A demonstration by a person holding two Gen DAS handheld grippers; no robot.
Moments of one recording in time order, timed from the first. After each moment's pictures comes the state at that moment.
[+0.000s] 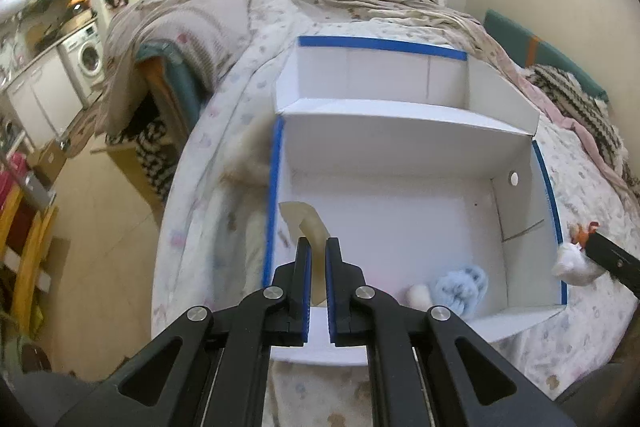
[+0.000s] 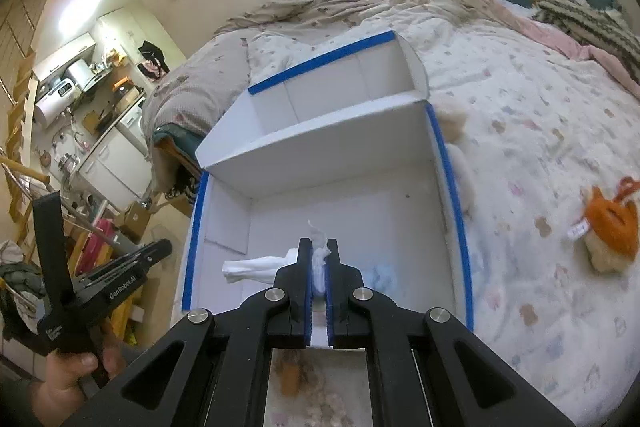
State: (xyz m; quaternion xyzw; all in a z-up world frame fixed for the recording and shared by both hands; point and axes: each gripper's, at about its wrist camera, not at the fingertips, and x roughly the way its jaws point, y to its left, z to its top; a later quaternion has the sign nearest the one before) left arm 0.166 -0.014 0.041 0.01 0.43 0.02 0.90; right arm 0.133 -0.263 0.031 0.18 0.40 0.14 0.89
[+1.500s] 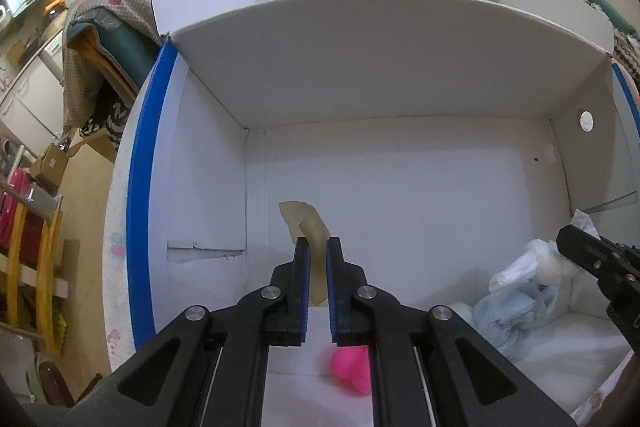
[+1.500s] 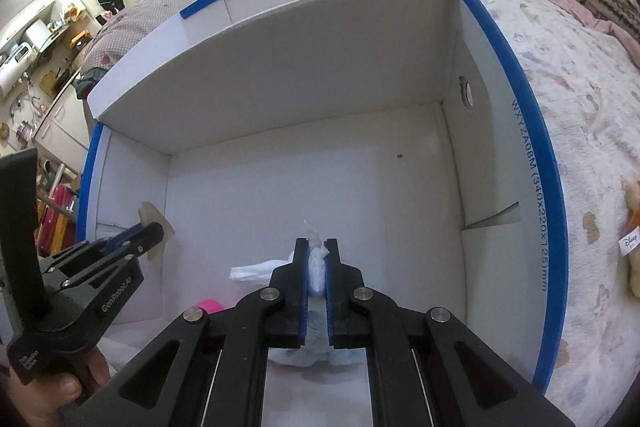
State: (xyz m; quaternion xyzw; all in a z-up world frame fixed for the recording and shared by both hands) left arm 0.253 -0.057 -0.075 0.06 0.52 0.03 0.85; right arm 0.222 -0.234 -0.073 0.13 0.50 0.10 0.85
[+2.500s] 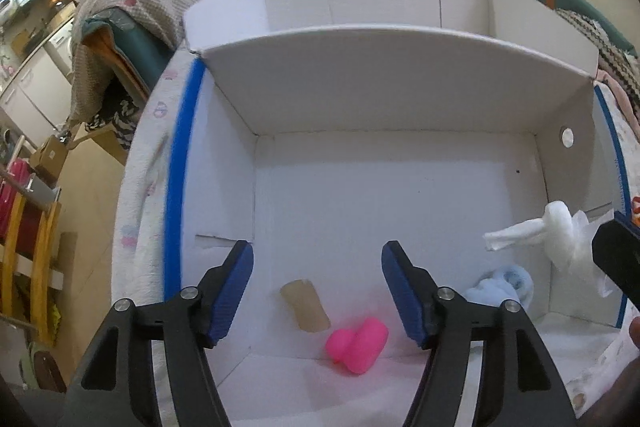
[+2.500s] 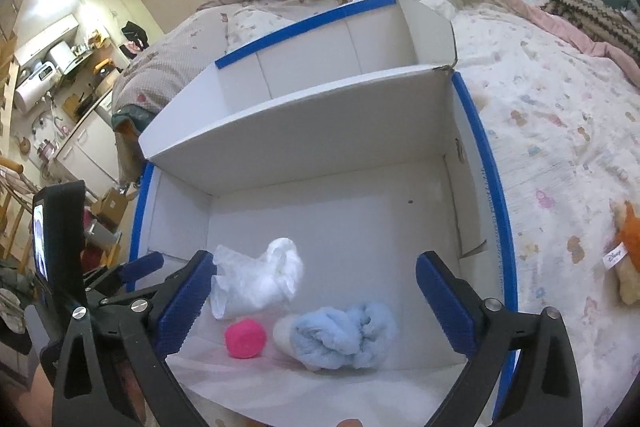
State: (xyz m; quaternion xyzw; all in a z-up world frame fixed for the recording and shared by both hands) left arm 0.243 -0.041 -0.046 0.04 0.50 0.04 0.86; right arm 0.197 -0.241 -0.027 0.15 0.43 0.12 0.88
